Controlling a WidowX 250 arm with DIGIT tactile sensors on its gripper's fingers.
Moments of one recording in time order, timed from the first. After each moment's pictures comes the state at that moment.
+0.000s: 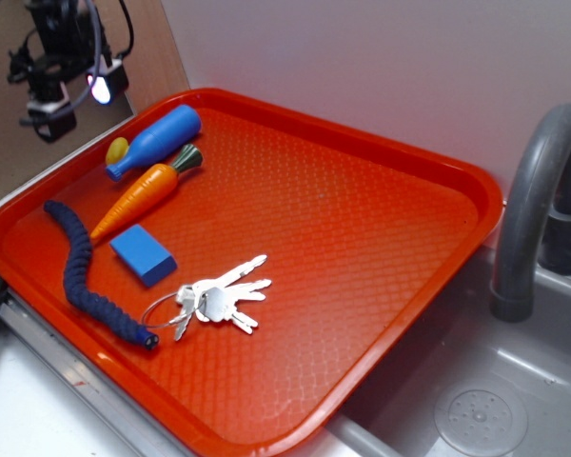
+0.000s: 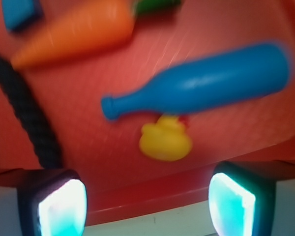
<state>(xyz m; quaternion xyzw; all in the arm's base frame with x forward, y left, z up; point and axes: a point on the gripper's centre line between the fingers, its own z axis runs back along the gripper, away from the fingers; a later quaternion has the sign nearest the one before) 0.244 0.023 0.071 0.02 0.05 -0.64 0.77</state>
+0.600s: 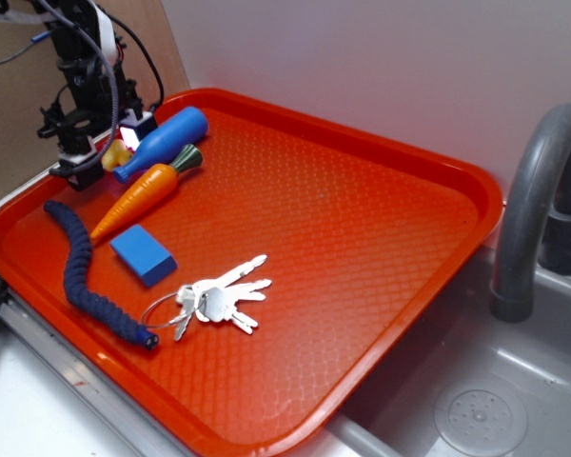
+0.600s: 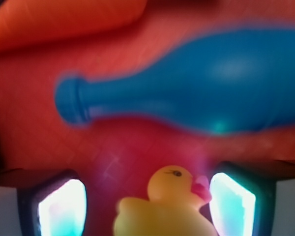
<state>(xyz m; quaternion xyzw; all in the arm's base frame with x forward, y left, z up) 0.247 0.017 0.026 -0.03 0.02 -0.67 0.74</state>
